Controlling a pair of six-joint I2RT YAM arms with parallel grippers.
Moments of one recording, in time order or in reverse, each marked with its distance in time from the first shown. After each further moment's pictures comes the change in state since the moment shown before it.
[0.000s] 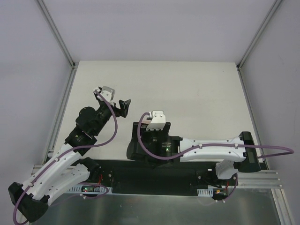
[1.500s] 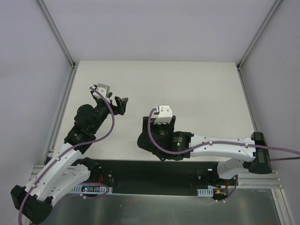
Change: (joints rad) left arm 0.098 0.011 0.000 -0.014 0.060 -0.101; right arm -0.099 -0.099 -0.175 0.210 -0.003 -0.257
